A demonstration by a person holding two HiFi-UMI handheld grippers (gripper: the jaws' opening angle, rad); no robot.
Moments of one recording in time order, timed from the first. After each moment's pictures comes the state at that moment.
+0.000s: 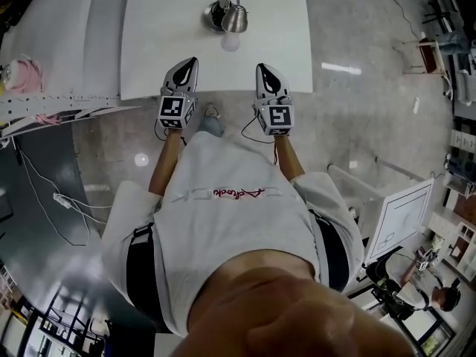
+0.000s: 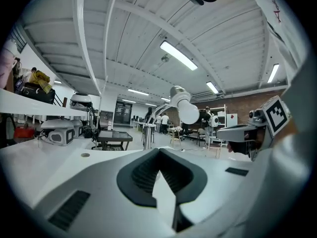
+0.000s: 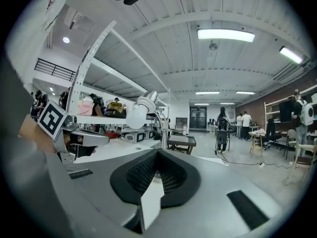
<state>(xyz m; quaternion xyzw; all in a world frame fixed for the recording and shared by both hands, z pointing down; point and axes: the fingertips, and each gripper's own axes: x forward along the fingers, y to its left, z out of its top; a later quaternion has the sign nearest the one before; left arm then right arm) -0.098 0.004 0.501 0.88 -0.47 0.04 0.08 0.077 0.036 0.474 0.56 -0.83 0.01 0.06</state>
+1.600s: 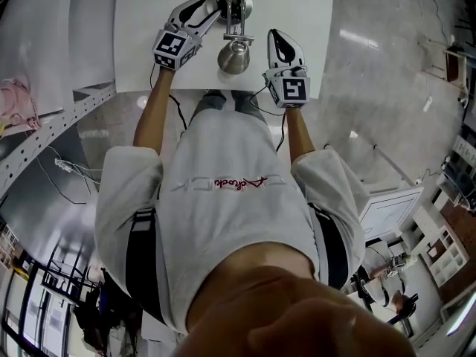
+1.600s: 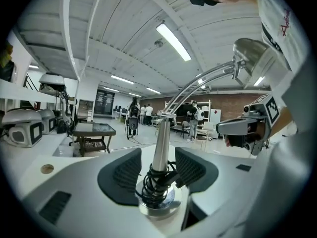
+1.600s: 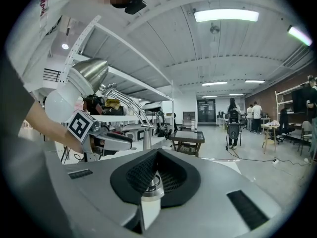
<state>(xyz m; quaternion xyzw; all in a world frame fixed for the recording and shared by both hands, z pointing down) -0.046 -0.172 0.528 0.92 -0.36 0.09 0.10 0.095 -0.104 0.485 0.51 -0.85 0.04 0.08</state>
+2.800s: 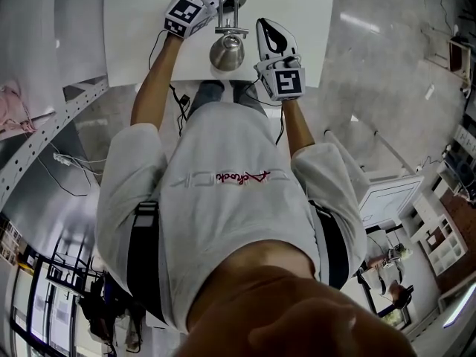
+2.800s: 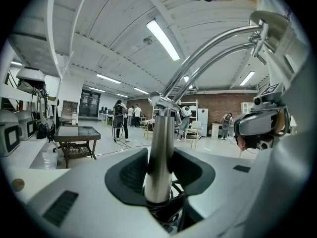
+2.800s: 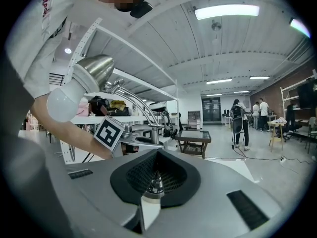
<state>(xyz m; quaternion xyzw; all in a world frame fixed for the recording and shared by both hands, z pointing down) 0.022 -0.214 0.535 0.95 -0.28 0.09 0.08 0.073 -0.101 0.486 0.49 -0.87 0.06 0.08</state>
